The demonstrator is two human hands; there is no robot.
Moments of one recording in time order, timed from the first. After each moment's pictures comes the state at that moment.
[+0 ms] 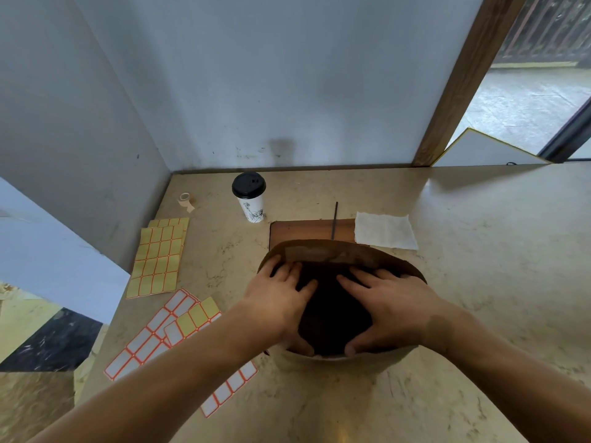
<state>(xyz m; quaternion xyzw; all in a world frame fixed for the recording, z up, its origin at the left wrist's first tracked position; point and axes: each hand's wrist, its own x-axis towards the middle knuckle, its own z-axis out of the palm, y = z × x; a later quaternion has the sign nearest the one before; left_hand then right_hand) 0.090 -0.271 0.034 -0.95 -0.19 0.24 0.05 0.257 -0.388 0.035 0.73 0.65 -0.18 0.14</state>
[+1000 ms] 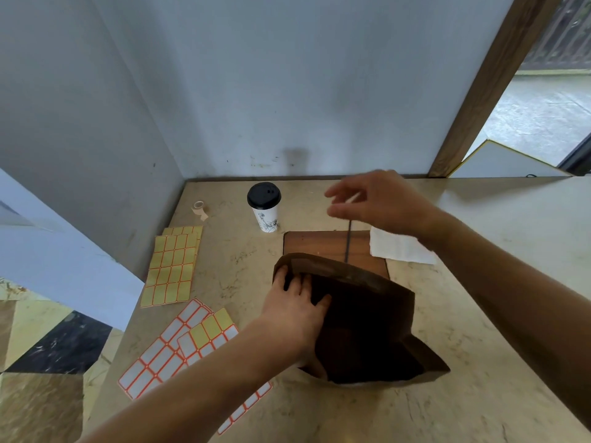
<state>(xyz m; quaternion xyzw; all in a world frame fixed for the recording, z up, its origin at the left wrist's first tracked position) 0.091 -0.262 0.035 -0.94 -0.20 0.26 0.04 0.289 -0.271 0.116 0.71 0.62 -0.20 -0.26</state>
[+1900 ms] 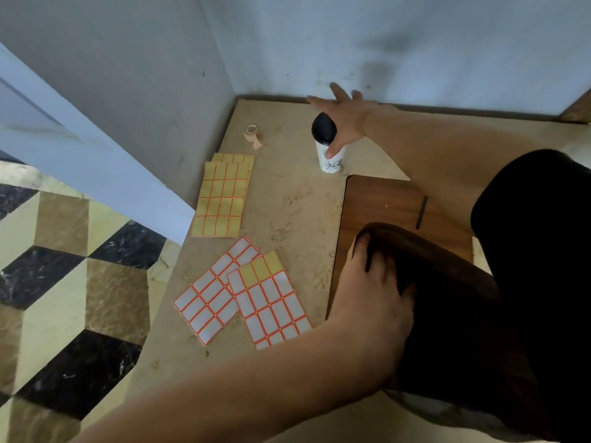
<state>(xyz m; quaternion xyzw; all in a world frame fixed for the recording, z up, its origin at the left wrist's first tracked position) 0.084 -0.260 0.023 -0.96 -0.20 0.22 0.03 0.262 -0.001 -0.029 0.71 0.68 -0.17 0.10</state>
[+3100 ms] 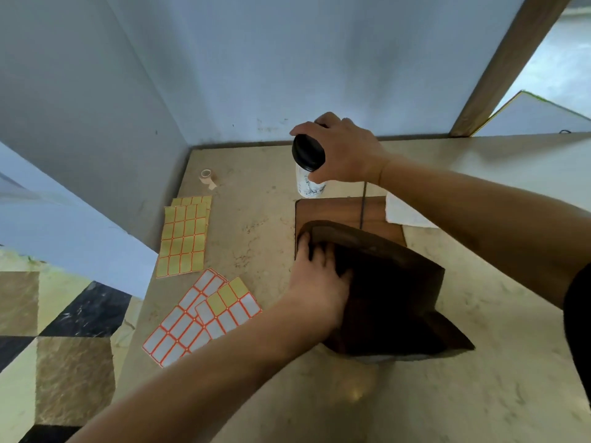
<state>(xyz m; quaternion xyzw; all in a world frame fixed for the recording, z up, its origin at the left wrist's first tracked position) 0.094 -0.267 0.038 -0.94 -0.19 0.29 0.07 0.278 -0.171 0.064 0.73 0.67 -0.07 -0.12</state>
